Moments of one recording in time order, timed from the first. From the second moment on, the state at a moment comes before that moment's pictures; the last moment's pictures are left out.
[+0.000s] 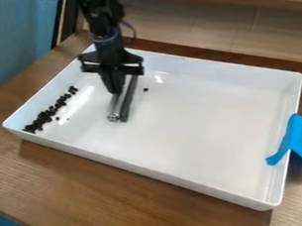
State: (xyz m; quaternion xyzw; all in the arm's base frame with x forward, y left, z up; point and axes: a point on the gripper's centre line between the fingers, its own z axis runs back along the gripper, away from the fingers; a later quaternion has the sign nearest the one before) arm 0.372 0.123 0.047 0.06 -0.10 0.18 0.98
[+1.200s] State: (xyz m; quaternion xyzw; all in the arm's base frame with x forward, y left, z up) arm 0.353 0.177 0.065 0.16 0.00 0.25 0.96
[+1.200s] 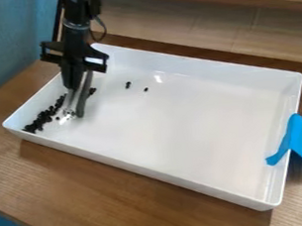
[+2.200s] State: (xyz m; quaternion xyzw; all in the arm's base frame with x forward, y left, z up) arm 0.399 0.059 0.096 0.11 0.02 0.19 0.97
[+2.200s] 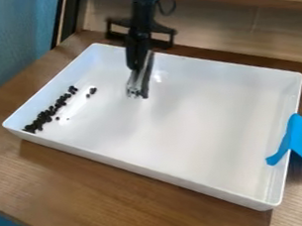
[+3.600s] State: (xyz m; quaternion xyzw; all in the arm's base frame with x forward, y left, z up) arm 0.377 0.178 0.054 0.16 -0.01 0.28 0.95
